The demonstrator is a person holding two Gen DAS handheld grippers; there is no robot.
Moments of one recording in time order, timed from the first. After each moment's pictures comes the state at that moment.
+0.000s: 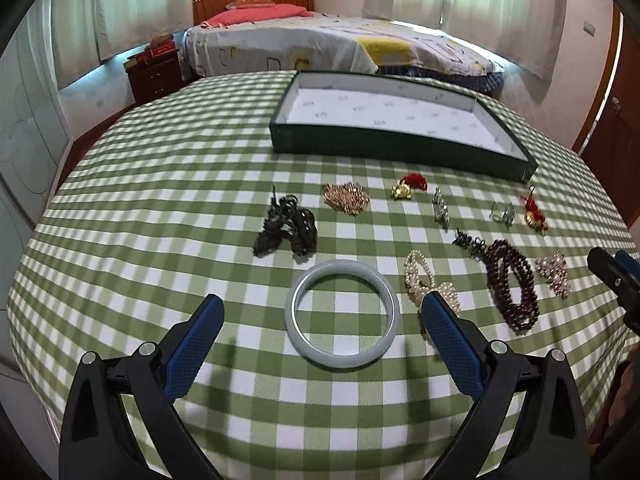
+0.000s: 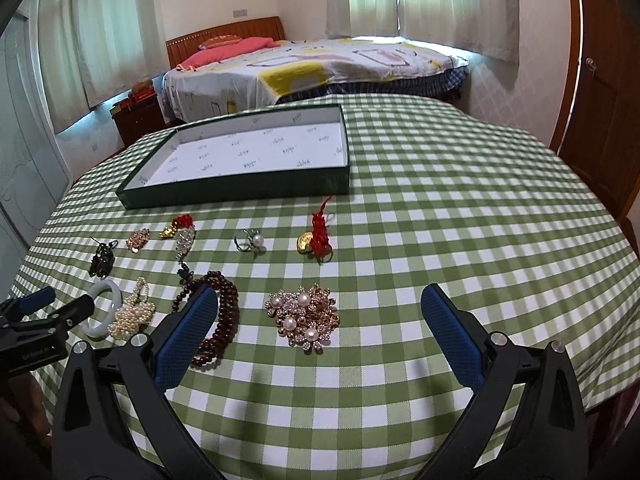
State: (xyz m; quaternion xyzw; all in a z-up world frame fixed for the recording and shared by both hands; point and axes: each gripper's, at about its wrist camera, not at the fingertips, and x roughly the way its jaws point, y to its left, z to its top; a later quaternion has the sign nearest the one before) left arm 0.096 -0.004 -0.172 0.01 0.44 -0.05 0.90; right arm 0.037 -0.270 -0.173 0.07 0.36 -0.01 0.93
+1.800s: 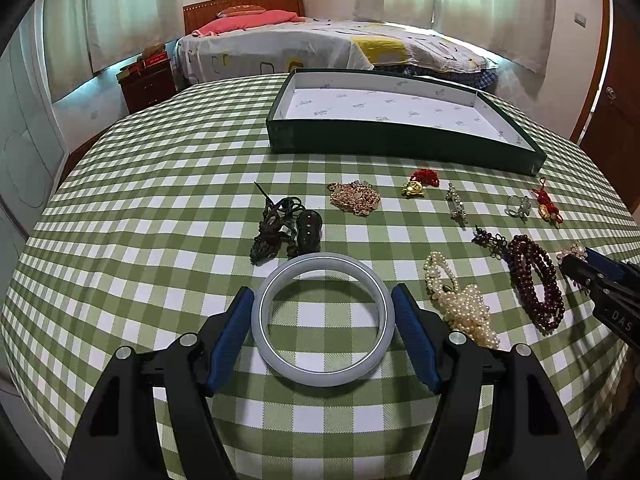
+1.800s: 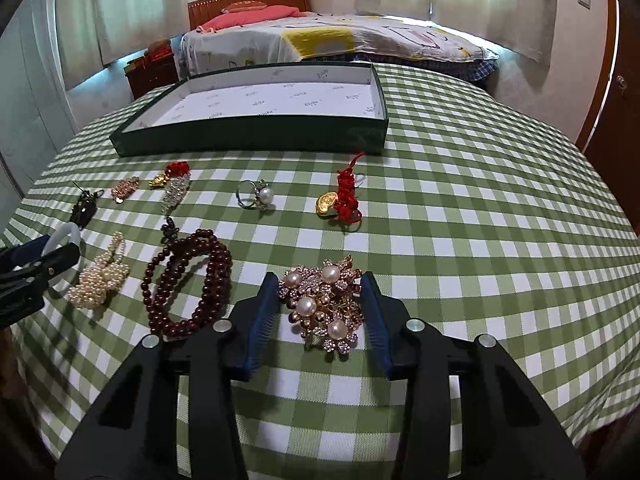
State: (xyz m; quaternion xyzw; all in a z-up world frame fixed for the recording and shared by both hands) left arm 0.102 -0.006 -0.187 0.02 0.42 -0.06 0.90; right arm 0.060 -0.253 -0.208 0.02 0.40 0.02 0.92
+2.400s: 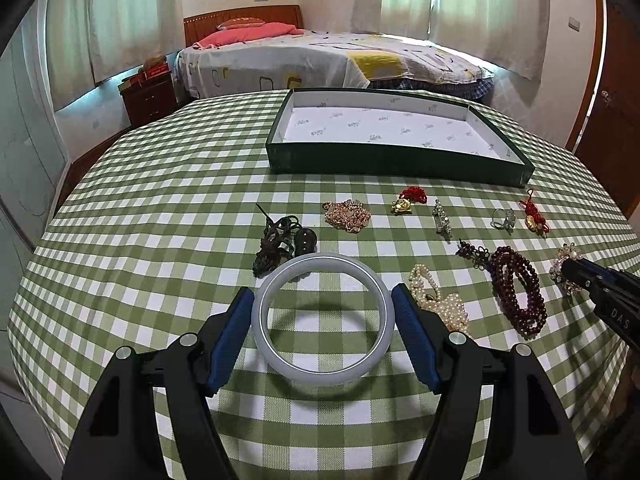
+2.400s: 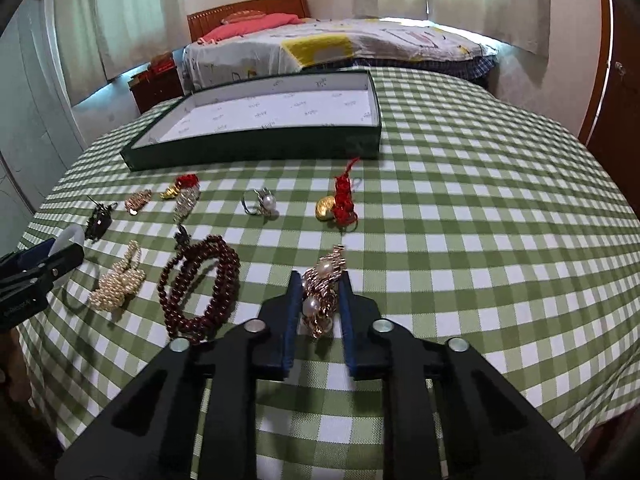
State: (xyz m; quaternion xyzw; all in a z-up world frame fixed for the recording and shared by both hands) left arm 0.094 -0.007 -0.172 0.02 0.40 -0.06 0.91; right arm 0.051 -0.259 -0.199 0.04 0.39 0.03 0.92
